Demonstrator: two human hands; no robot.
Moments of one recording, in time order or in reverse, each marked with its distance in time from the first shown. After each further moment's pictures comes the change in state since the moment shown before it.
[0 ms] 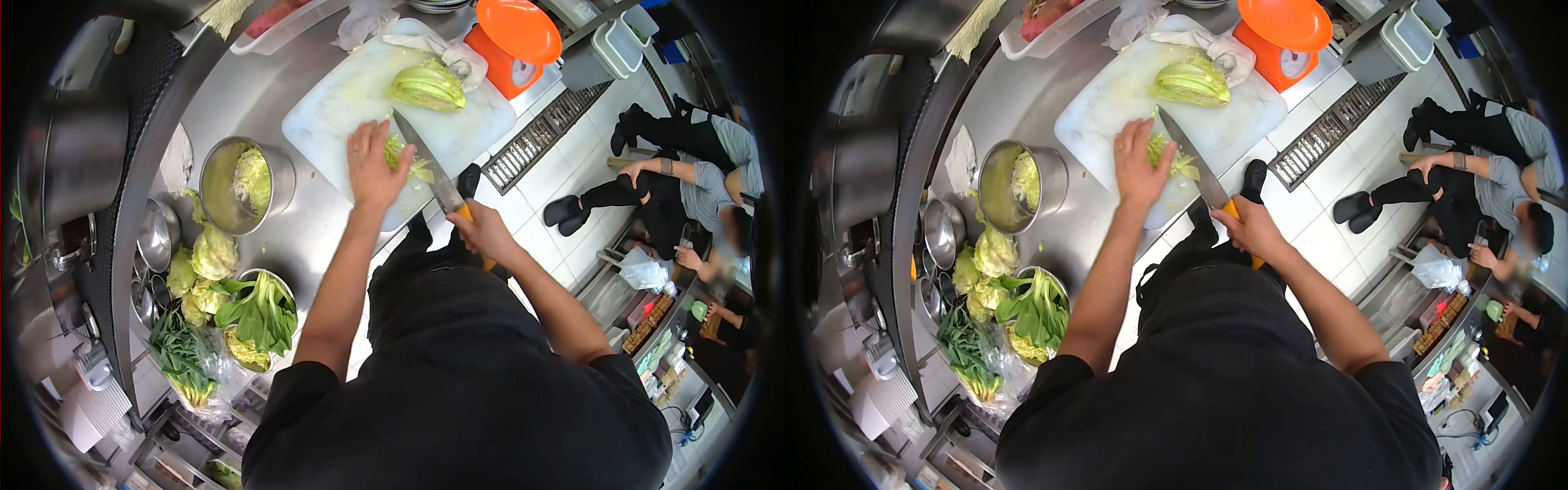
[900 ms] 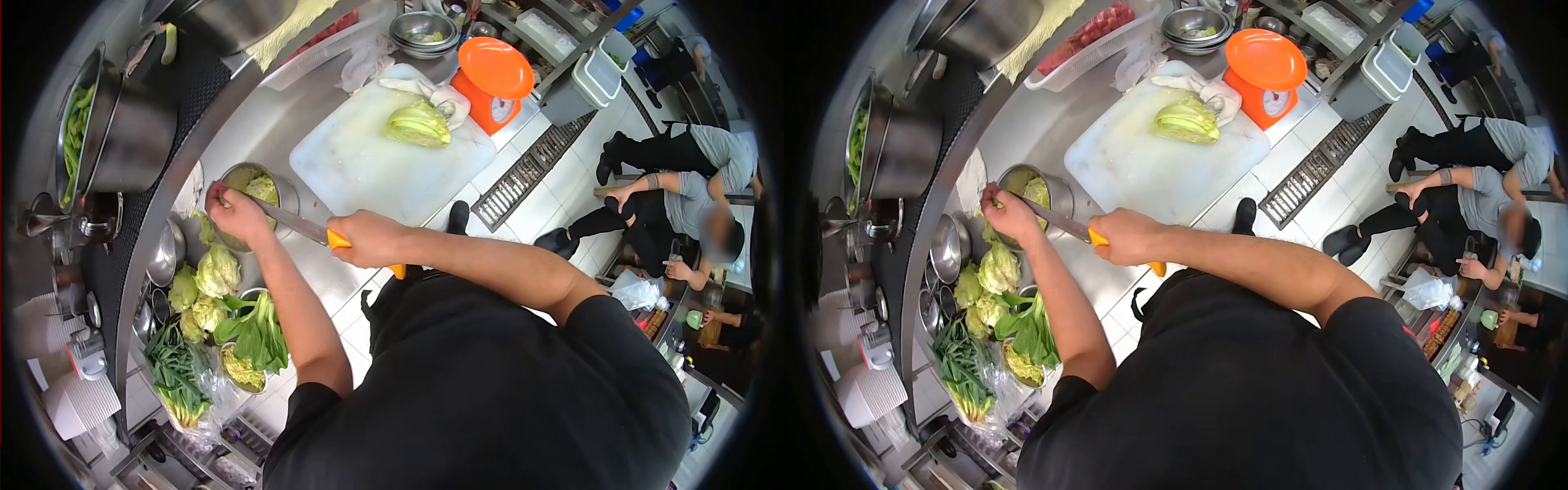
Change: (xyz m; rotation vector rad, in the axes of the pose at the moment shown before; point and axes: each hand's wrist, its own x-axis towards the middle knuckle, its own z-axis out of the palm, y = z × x) left_hand 0.025 -0.120 -0.173 -0.048 0.927 -0.403; right_hand 0.016 -0.177 0.076 -0.422 -0.376 -0.695
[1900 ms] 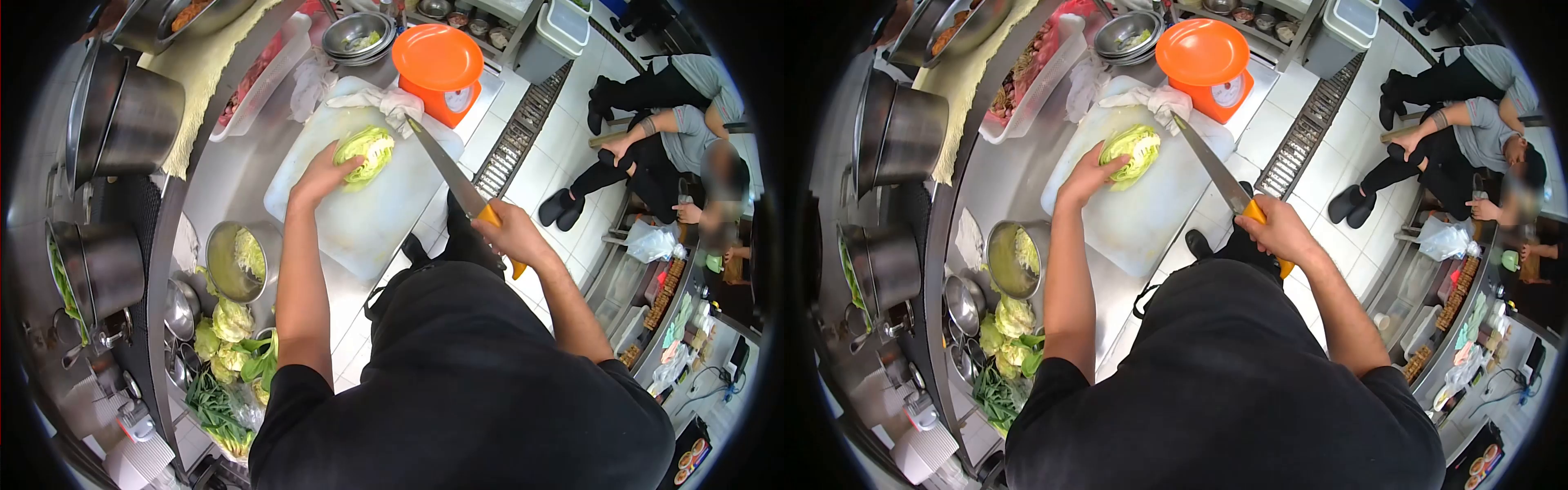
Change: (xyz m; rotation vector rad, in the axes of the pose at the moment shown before) left_hand -0.078 0.134 0.160 -0.097 -1.765 -0.328; right_hand -0.220 0.090 -0.084 0.408 0.556 0.779
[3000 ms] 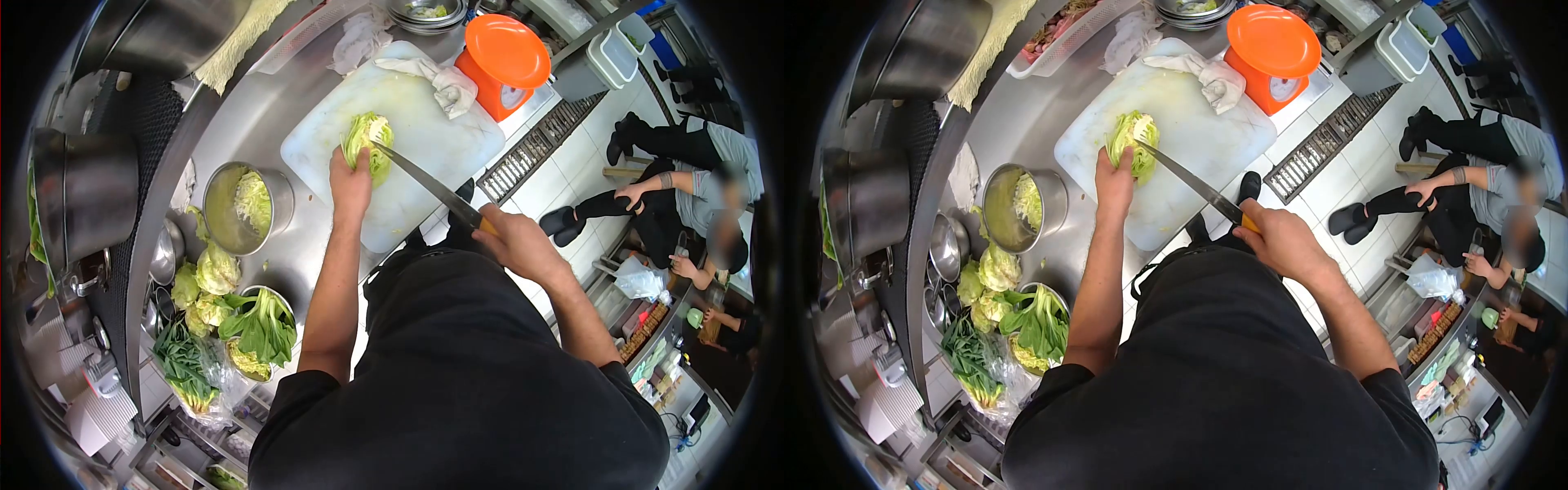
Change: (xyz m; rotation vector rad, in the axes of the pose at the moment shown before) left_hand -0.045 -0.081 0.066 -0.287 0.786 0.097; right_hand -0.004 -0.049 0.025 -0.556 -0.137 -0.426
